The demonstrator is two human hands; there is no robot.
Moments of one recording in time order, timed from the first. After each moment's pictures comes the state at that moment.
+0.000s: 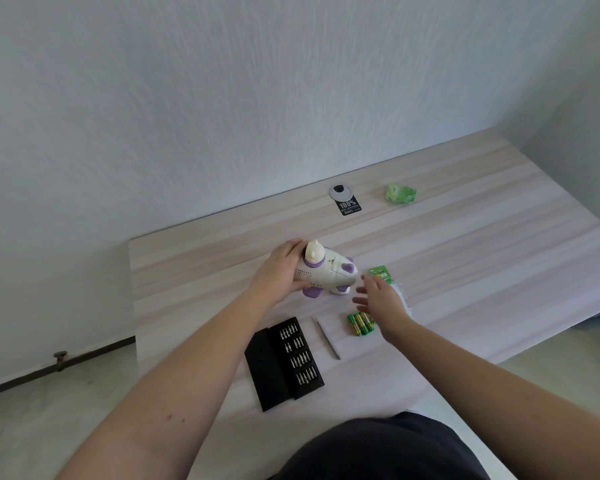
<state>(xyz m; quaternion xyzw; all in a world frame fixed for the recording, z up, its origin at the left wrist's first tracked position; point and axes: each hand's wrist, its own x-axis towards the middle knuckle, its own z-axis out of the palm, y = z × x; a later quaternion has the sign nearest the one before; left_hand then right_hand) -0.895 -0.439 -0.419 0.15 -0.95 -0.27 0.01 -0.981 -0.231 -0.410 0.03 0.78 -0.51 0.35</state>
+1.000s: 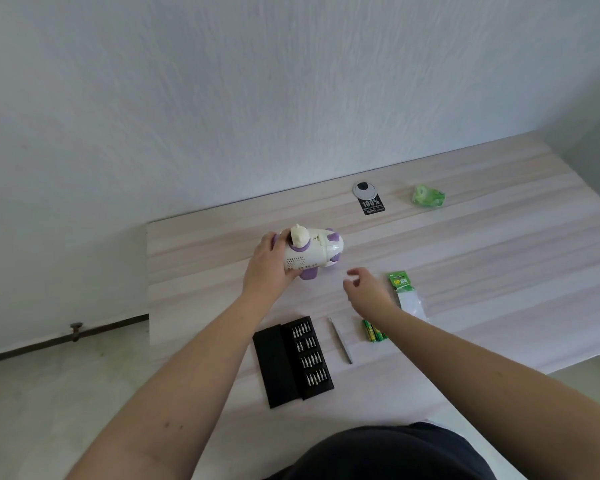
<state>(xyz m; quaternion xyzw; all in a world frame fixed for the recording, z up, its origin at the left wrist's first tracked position) -0.865 -0.460 -0.418 0.32 -0.90 -0.28 0.10 -0.986 -0.286 -0.428 -0.17 0.87 -0.29 0.36</state>
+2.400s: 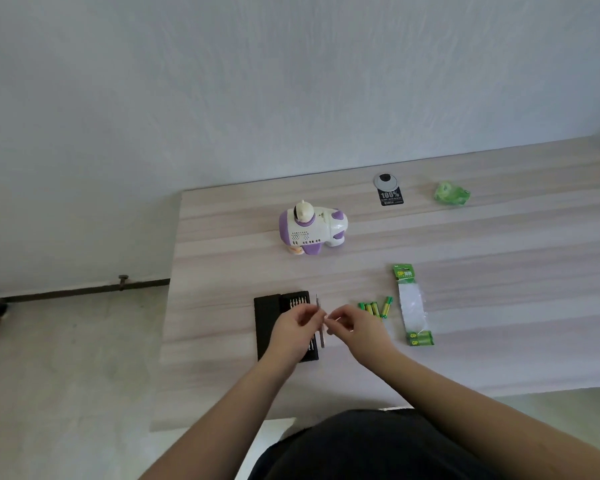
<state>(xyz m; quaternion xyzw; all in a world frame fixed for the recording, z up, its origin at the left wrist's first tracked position) -0.805 -0.285 -0.425 0.50 -0.60 -0.61 0.10 -0.934 -0.197 -0.416 -0.35 0.79 -0.30 0.41</state>
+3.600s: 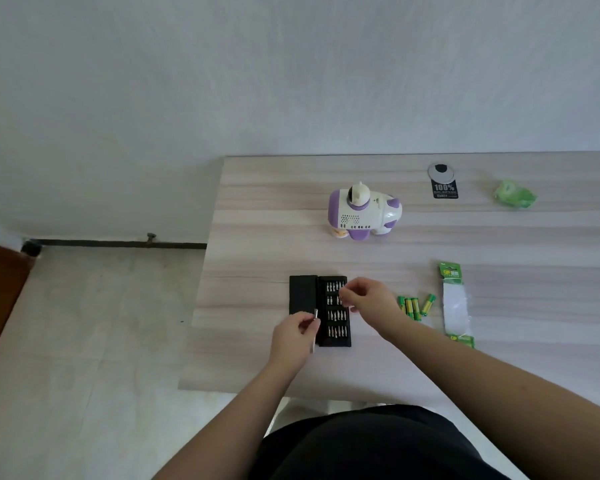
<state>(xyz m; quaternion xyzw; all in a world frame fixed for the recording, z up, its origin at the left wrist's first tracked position) -0.733 -0.289 -0.467 0.60 -0.65 -0.47 0.08 -0.914 -0.261 -0.431 -0.27 0.76 -0.34 0.49</state>
